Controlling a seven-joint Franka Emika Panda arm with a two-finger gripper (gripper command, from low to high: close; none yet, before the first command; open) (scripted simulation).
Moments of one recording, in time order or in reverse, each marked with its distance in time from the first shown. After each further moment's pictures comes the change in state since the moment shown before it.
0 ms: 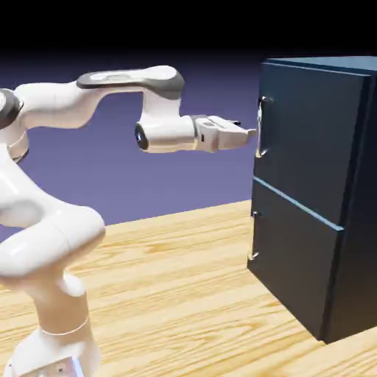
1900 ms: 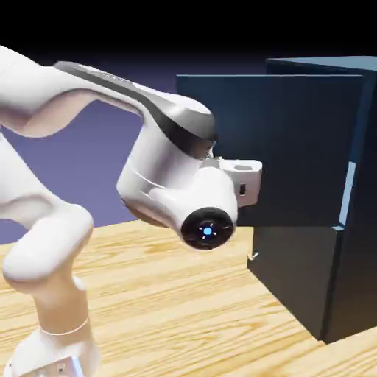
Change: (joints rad) arm 0.487 0.535 -1.587 -0.157 -1.756 -1.766 -0.051
